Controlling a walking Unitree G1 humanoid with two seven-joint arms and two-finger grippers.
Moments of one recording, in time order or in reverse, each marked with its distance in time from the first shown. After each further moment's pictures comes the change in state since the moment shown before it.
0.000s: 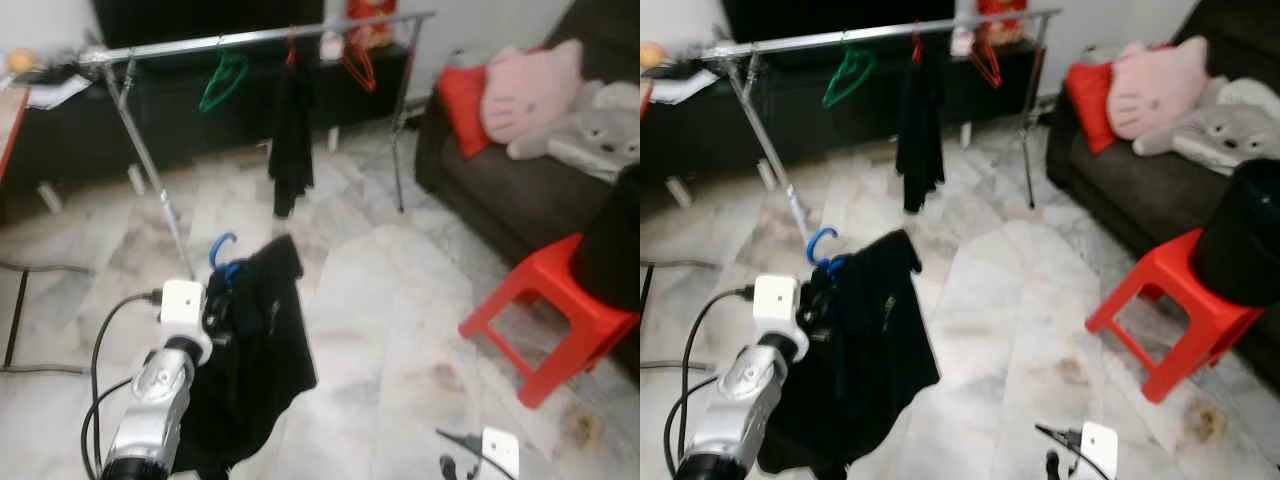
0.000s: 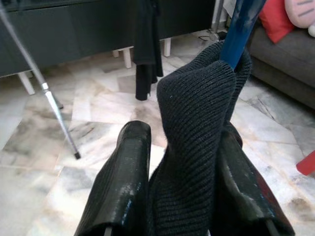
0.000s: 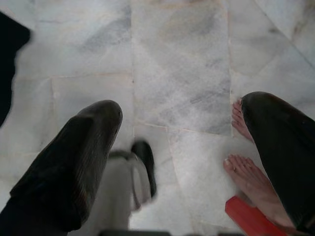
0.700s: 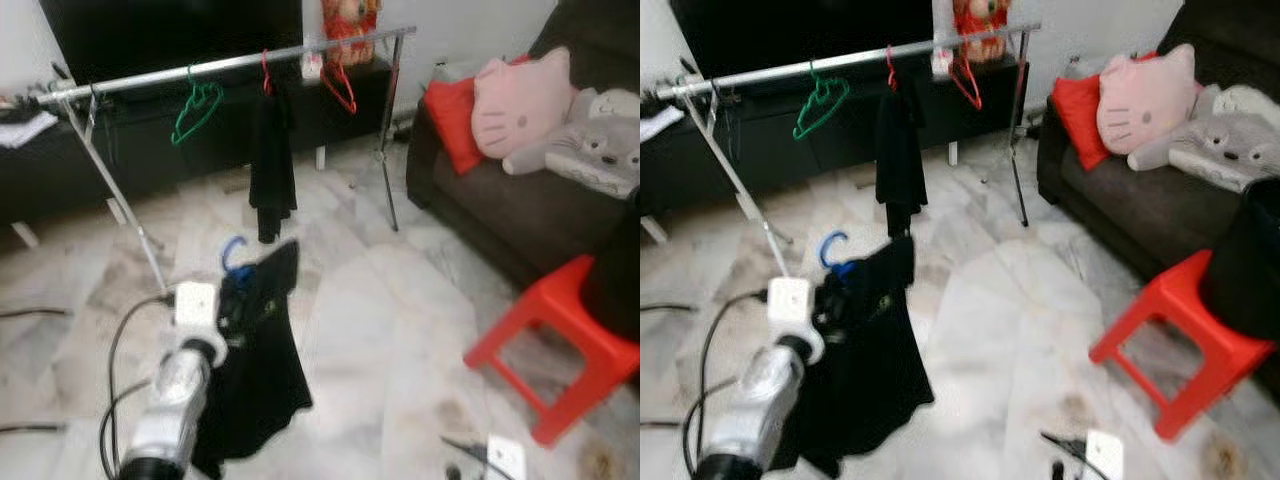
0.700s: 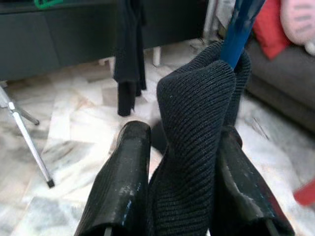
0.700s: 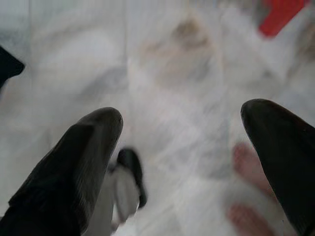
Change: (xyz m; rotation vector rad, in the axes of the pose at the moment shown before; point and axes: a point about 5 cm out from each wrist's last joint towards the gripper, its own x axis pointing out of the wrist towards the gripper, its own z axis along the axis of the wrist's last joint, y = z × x) left arm 0.007 -0.019 -0.001 -0.038 0.013 0.005; right arm 0.000 -0.010 0.002 -0.006 0.007 -0.020
